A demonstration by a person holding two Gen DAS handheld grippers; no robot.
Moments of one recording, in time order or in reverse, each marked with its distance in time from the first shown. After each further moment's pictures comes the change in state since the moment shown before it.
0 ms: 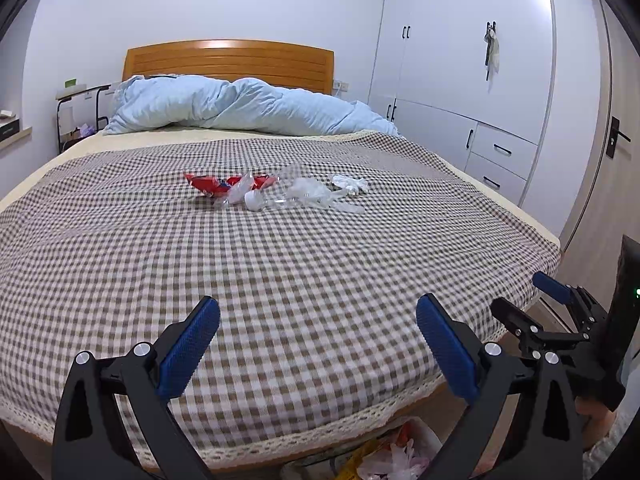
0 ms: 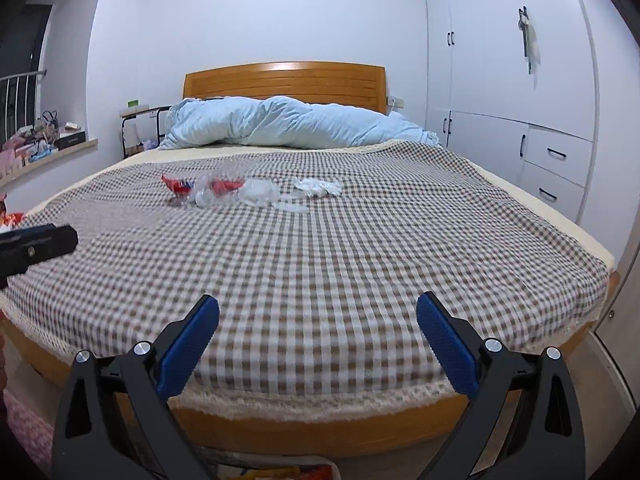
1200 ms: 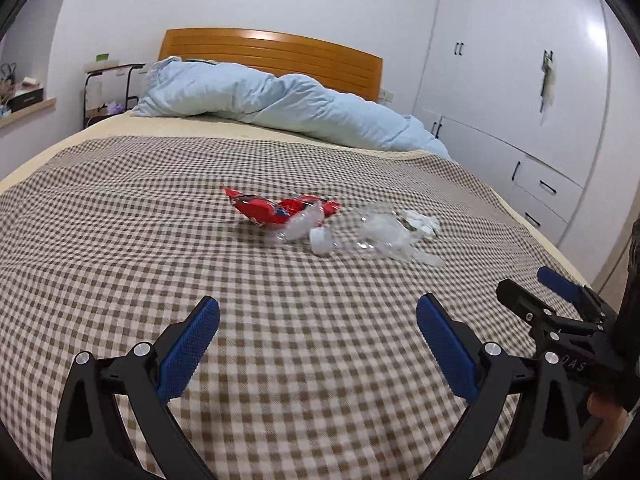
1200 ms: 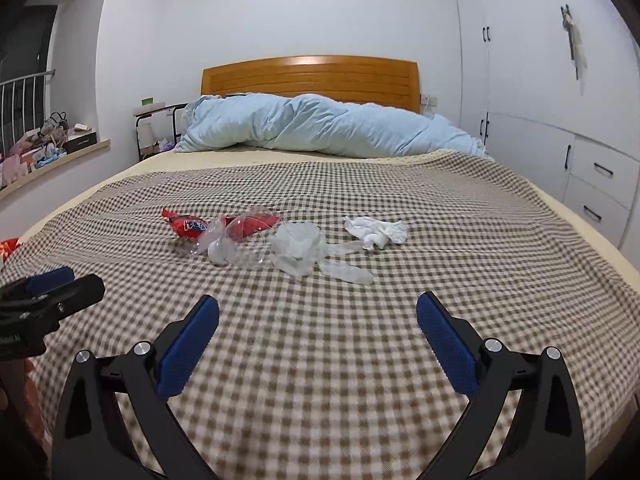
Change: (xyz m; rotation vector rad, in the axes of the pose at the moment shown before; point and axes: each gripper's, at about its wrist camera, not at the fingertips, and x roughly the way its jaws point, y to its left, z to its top) left arm 0.084 0.089 0.053 -0.137 -0.018 0.081; right arm 0.124 0.047 0.084 -0.015 0.030 0.085
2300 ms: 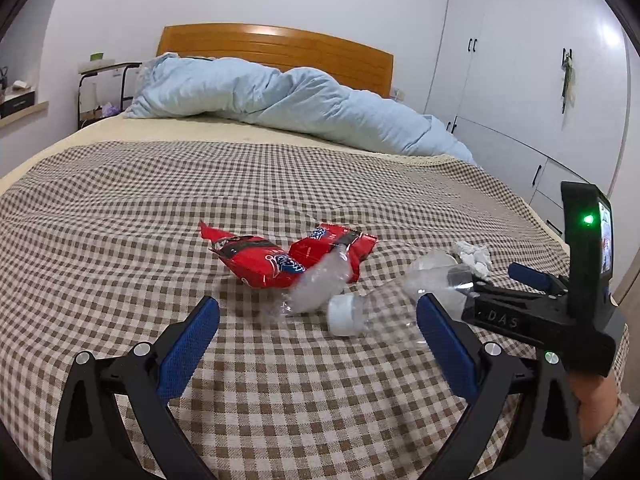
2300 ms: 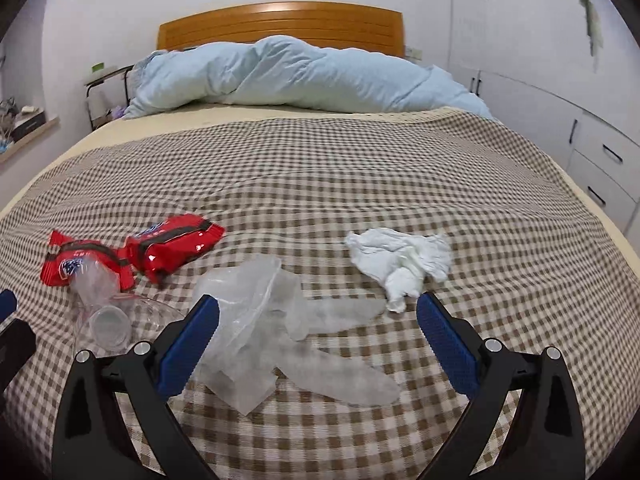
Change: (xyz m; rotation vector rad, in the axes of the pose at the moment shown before) left arm 0.109 0.021 0.050 0.014 -0.003 0.014; right arm 0.171 0.004 0.050 0.018 0.183 -0.111
